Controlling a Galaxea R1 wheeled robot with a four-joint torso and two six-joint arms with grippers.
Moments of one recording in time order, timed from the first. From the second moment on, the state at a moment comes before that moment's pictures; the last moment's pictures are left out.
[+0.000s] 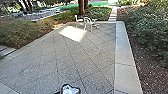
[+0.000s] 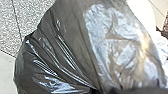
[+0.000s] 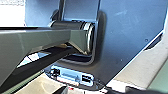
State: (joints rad) left arm 0.76 2.76 -2.66 -0.92 0.48 0.53; right arm -1.55 3.07 -2.76 0.10 0.08 0.06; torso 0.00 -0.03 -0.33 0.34
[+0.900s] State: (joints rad) left arm 0.87 2.78 -2.68 -0.92 0.50 0.56; right arm -1.56 3.07 -2.76 0.10 0.07 0.06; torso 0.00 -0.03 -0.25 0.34
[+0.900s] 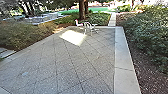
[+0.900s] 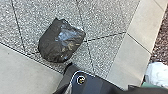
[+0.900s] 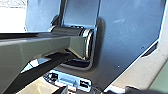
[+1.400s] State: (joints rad) left arm 1.15 2.91 -2.76 -0.87 0.41 0.76; right arm -1.57 3.09 -2.75 0.10 0.07 0.06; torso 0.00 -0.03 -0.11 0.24
